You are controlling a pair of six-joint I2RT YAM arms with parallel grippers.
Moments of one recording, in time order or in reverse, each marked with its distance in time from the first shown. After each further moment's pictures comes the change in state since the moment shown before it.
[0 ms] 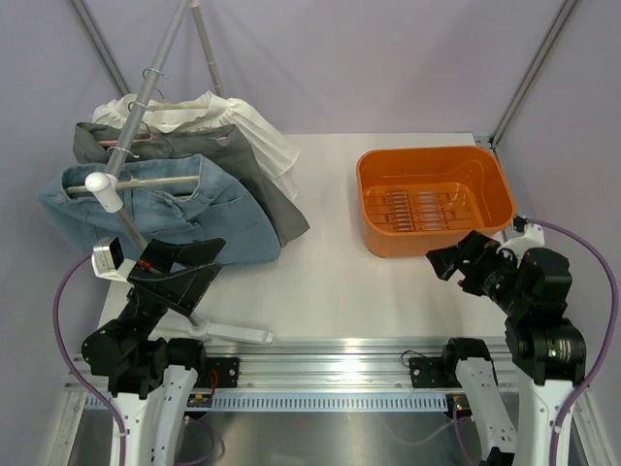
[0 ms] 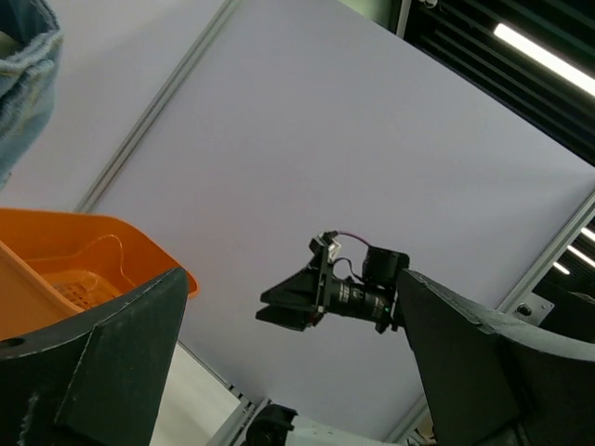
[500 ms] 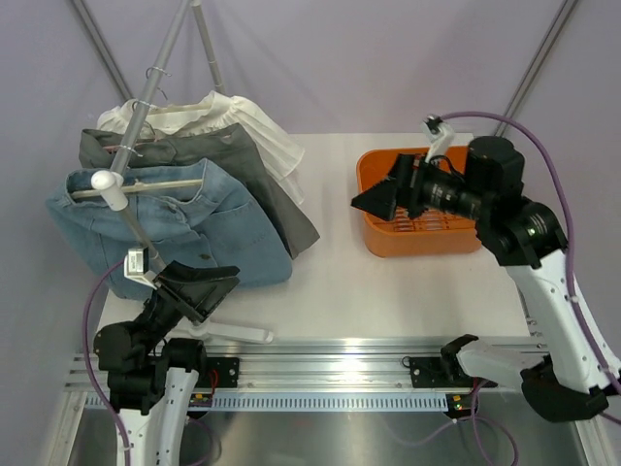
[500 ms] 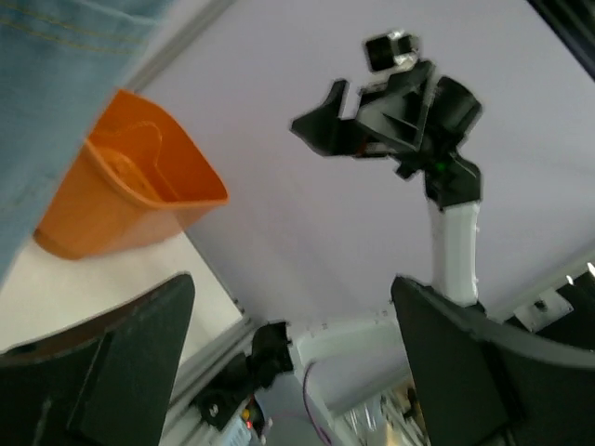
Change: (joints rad) left arm -0.002 -0.123 0.021 -0.453 0.103 0.052; right arm 0.478 0.595 0.455 0.267 -0.212 0.025
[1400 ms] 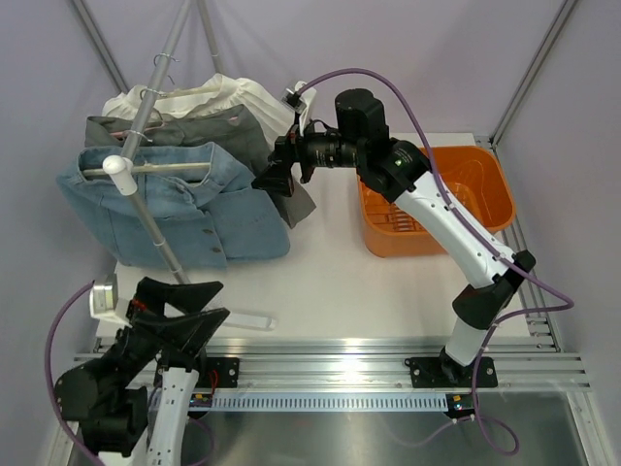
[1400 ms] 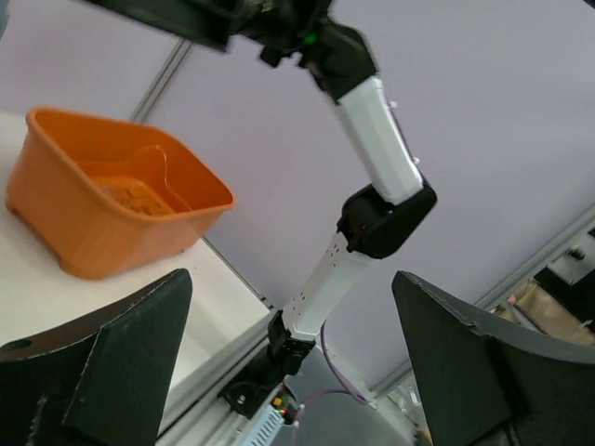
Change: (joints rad) left arm 0.012 -0.002 0.249 -0.225 0.027 0.170; right arm 0.339 0.679 0.521 0.256 -0.083 -0.370
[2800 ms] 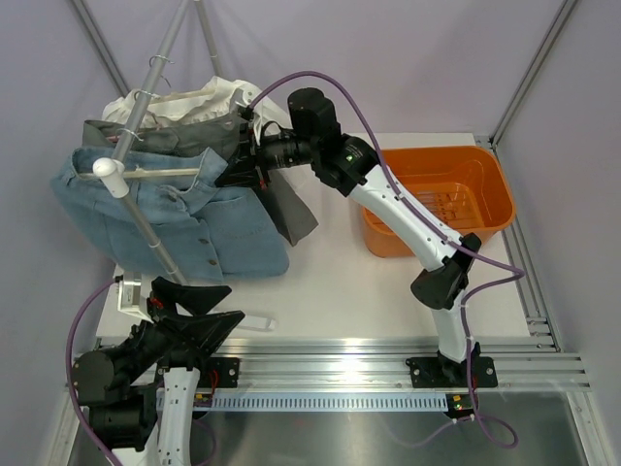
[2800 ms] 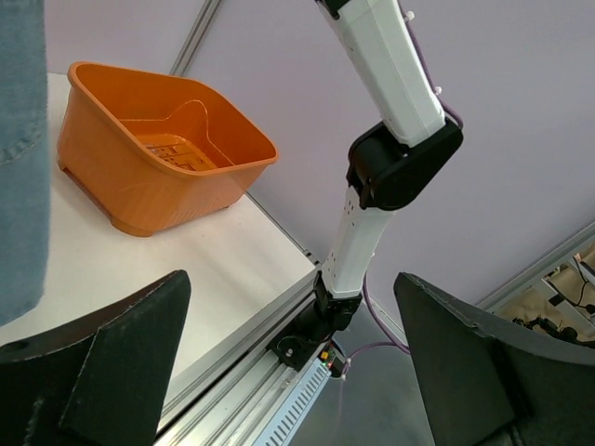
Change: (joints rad) left arm 0.106 -0.002 -0.001 -0.127 0.162 0.164; right arm 0.087 0.278 0.306 0.061 -0.203 -0.142
